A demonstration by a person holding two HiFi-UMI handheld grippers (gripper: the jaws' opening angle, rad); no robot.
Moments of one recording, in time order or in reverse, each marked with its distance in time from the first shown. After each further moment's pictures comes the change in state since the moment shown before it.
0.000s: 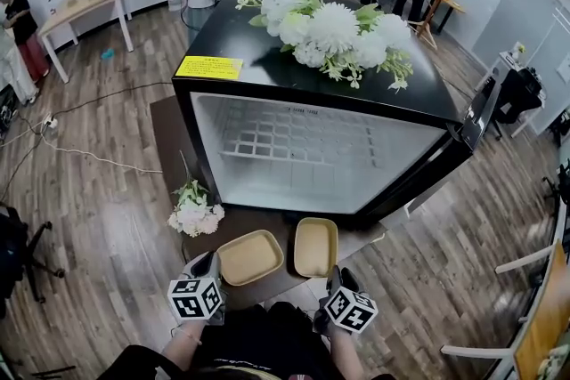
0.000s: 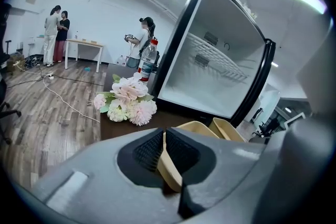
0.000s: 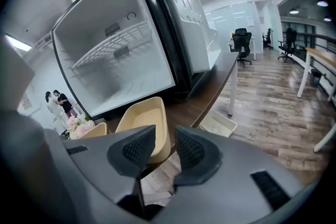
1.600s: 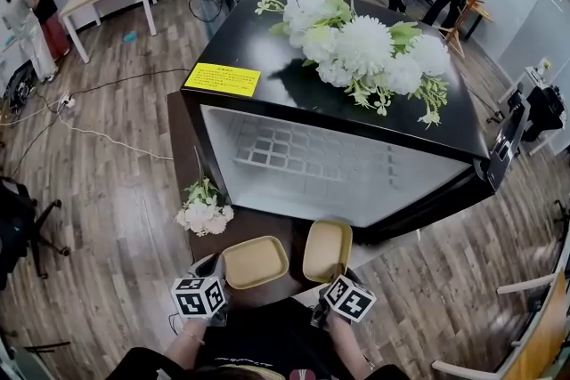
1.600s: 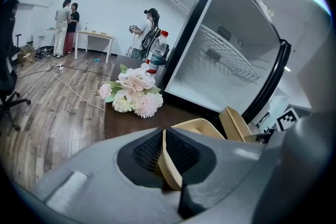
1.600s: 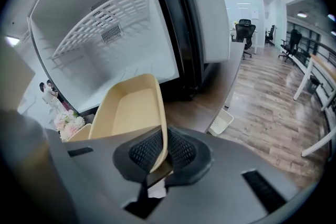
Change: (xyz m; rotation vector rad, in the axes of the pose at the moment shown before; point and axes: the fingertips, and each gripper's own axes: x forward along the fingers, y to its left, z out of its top) left arm 0.008 0.007 -0.009 -0.092 0.075 0.076; right arm 0.049 0.007 0.013 -0.036 0.172 -0.071
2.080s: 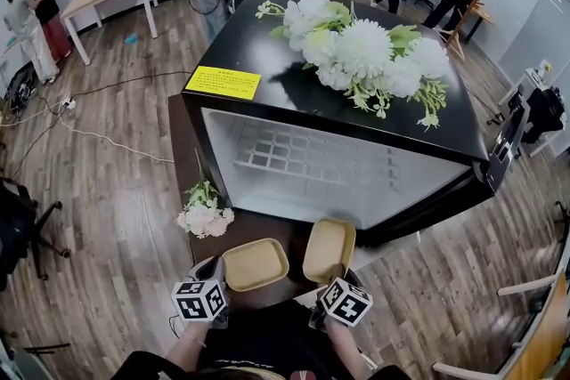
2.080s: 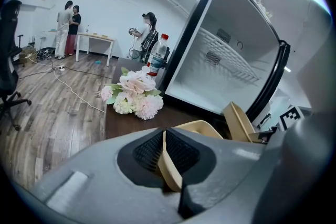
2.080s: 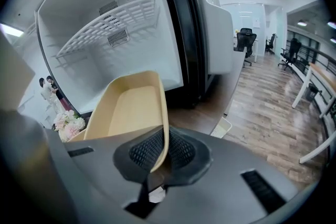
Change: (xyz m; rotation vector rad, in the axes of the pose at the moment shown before) left arm -0.003 0.000 0.001 -0.007 -0.028 0.008; right arm -0.007 0.011 0.010 -0.038 -0.053 -0.010
